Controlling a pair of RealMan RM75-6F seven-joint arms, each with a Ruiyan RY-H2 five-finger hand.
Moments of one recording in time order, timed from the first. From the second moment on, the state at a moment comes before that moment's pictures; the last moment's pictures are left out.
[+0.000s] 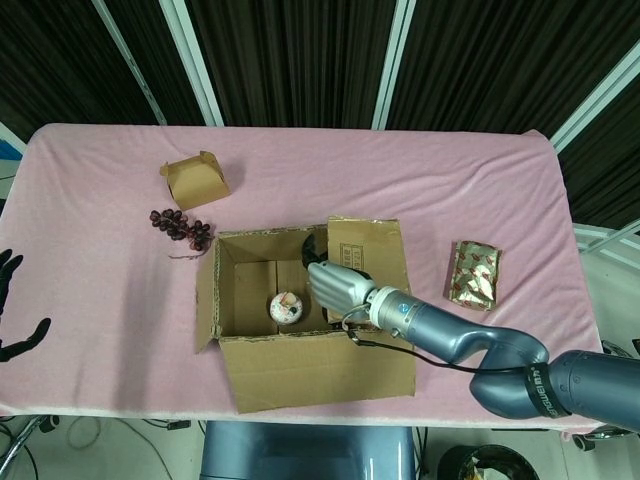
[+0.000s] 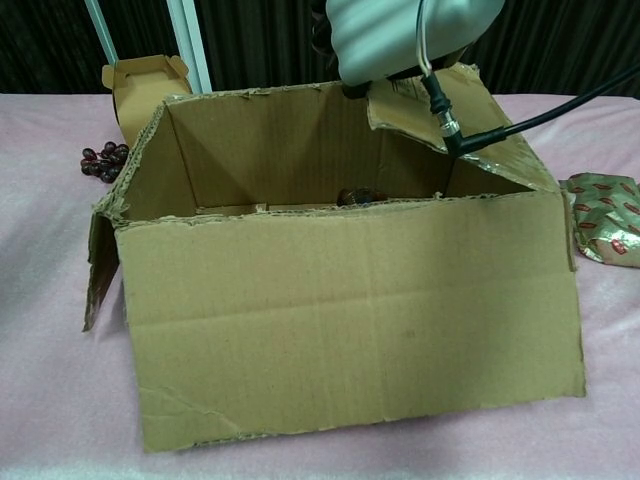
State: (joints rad) left arm -0.10 -1.09 -0.08 -1.59 1.46 1.53 -0.15; right arm 1.46 -0.93 -0.04 -1.93 -1.12 0.57 -1.30
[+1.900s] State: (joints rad) left arm -0.10 -1.08 -0.09 -1.61 1.45 1.50 -0.14; right arm 1.39 -0.61 -0.07 -2.03 -1.16 0.62 -1.35
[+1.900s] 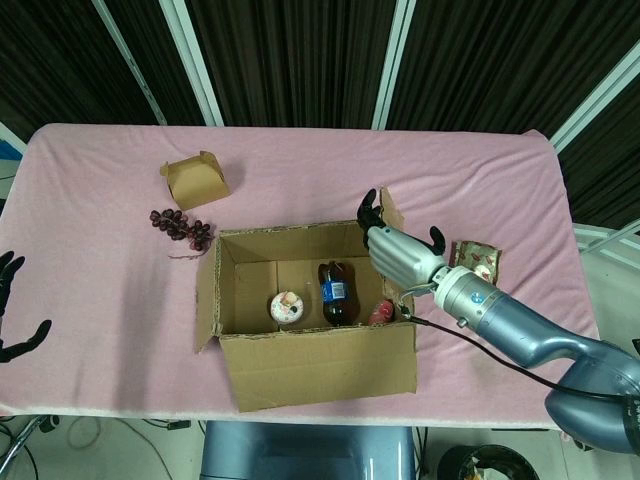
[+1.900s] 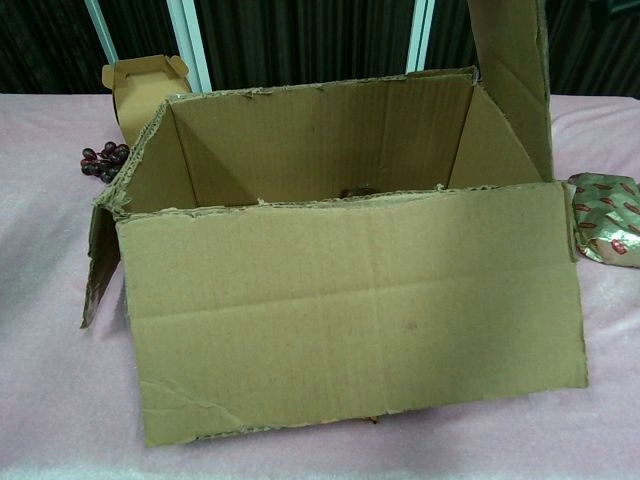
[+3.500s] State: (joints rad) left arm -0.09 -1.07 -0.08 -1.62 1.46 1.50 -0.13; right arm 1.04 -0.38 0.05 -2.01 -1.47 0.55 -1.18
